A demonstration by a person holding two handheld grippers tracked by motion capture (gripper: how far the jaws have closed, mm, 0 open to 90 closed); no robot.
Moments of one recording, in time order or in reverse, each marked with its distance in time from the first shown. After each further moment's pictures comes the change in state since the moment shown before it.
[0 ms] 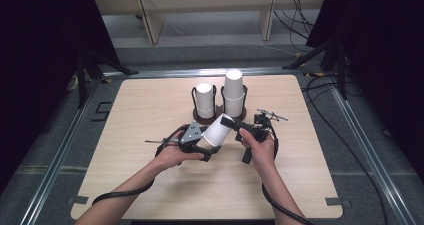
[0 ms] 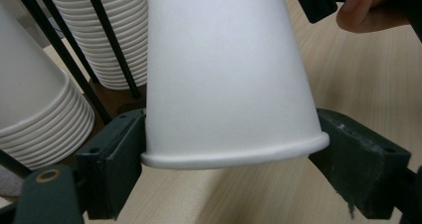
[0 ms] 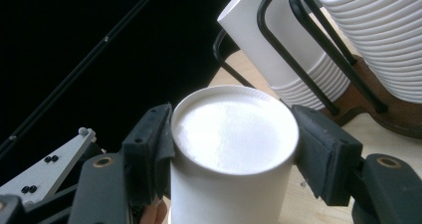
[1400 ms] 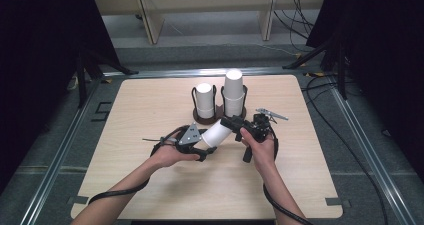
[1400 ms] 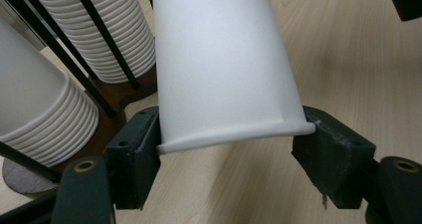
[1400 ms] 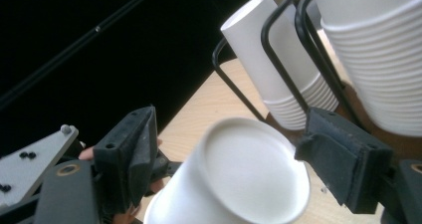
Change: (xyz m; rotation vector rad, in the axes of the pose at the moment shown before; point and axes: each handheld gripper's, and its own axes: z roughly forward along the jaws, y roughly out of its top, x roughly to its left) left arm 0.005 -0.001 -0.009 0.067 -0.035 0.109; right arm 0.006 0.001 0.000 -0.016 -0.036 -0.109
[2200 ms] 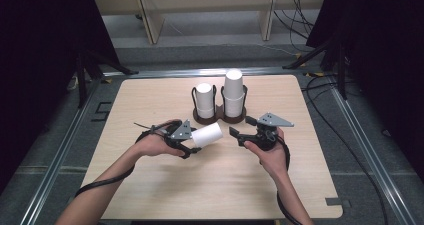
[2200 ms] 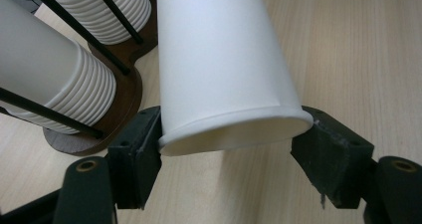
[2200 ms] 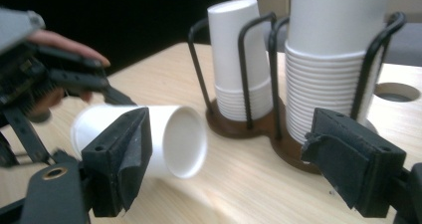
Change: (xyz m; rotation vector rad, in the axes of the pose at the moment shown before) left arm 0.032 0.005 -0.029 0.233 -0.104 0.204; right arm 0.013 -0.005 -0.033 0.044 -0.173 -0.432
